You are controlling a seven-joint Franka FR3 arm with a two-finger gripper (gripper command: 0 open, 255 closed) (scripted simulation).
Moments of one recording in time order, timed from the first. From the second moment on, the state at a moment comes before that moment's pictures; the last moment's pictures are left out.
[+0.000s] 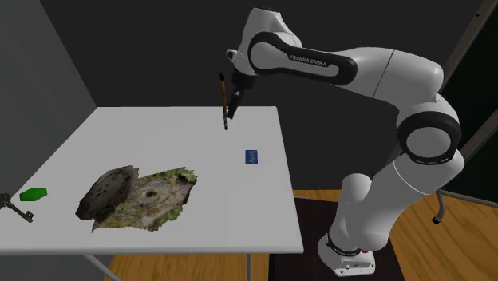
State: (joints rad) arm -0.08 -0.36 -0.39 -1.88 0.06 1.81 -0.43
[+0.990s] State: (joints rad) arm -0.20 0.14 -0.65 -1.27 0.44 1.74 -0.70
